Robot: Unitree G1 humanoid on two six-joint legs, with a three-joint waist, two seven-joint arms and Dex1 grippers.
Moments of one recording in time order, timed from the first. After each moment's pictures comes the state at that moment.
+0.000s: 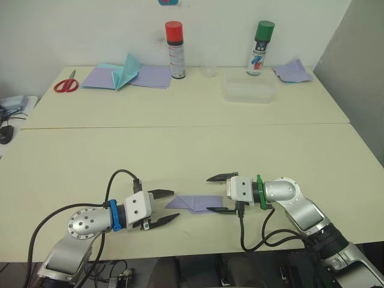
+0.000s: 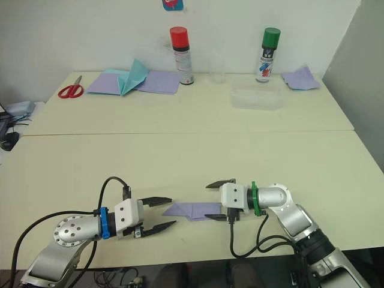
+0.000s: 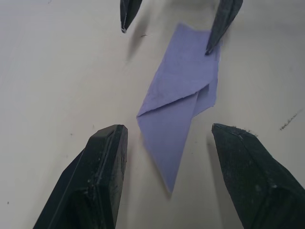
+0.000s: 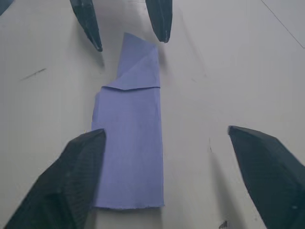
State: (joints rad) left arm 0.10 0.72 -0.04 -0.22 -0.20 -0.12 -0.99; right arm -0.36 -0.51 0.43 0.00 0.01 -0.16 1.02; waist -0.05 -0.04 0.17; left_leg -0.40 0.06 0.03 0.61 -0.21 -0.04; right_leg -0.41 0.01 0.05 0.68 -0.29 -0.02
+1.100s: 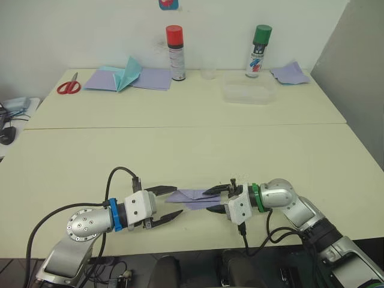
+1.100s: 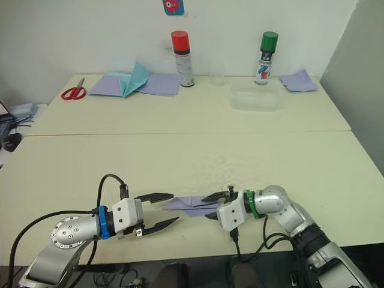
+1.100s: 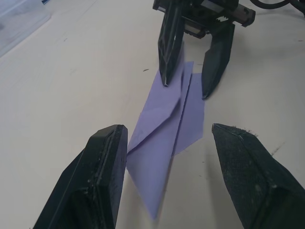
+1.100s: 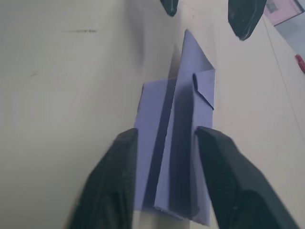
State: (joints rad) left arm 0.12 0.71 -0.03 -0.29 -0.22 -0.13 -0.95; right arm -0.41 -0.51 0.48 0.20 -0.24 -0.58 0.92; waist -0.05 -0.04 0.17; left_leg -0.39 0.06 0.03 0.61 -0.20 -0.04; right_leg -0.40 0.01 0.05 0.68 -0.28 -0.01
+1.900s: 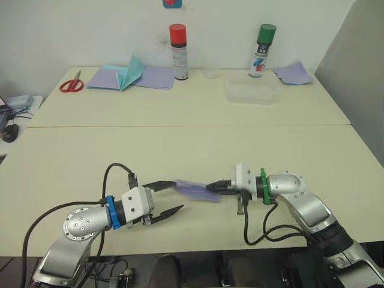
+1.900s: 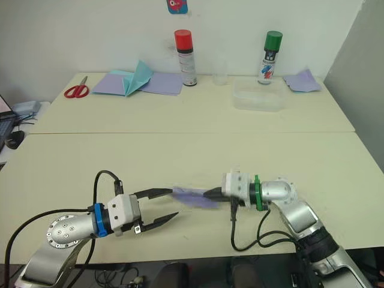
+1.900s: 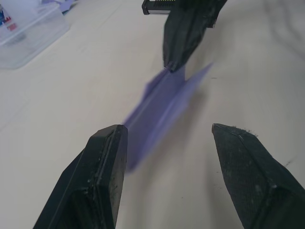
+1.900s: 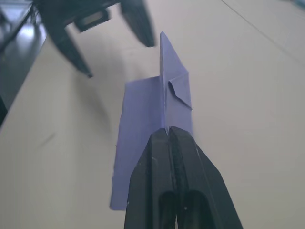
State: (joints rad) left arm 0.12 0.71 0.01 -0.34 -0.26 -0.12 -0.93; right arm -0.40 -0.50 0.30 -0.16 0.34 0.44 0.97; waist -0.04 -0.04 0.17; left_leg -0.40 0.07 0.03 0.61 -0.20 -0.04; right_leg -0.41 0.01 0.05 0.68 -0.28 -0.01
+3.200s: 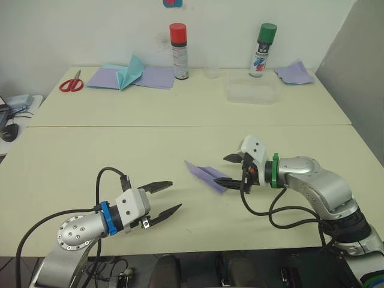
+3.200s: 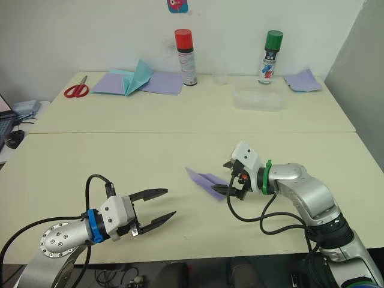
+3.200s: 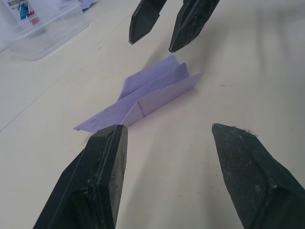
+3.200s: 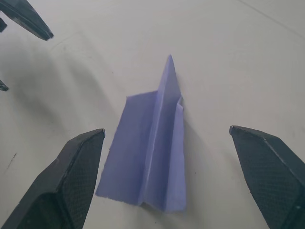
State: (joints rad) left arm 0.20 0.68 0.05 -0.42 -0.27 -0.05 -0.88; right arm -0.49 -0.56 0.27 -0.33 0.39 0.80 0.78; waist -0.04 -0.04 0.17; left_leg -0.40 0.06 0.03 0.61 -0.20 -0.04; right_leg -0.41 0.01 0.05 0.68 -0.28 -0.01
